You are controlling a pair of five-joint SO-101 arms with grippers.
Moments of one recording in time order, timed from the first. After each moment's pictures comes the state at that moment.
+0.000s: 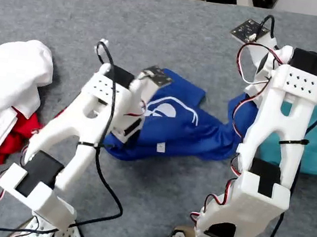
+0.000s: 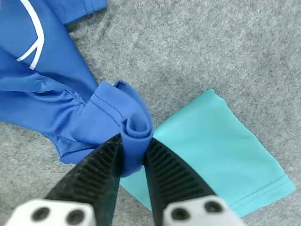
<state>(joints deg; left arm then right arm) 22.3 3.3 10.0 86.2 -24.7 12.8 15.6 -23.9 92.1 48.4</state>
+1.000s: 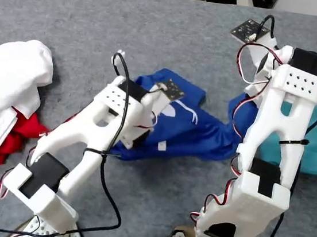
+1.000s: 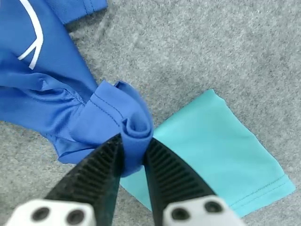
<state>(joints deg) 26.2 3.3 13.5 81.3 -24.9 12.8 15.6 -23.9 92.1 48.4</state>
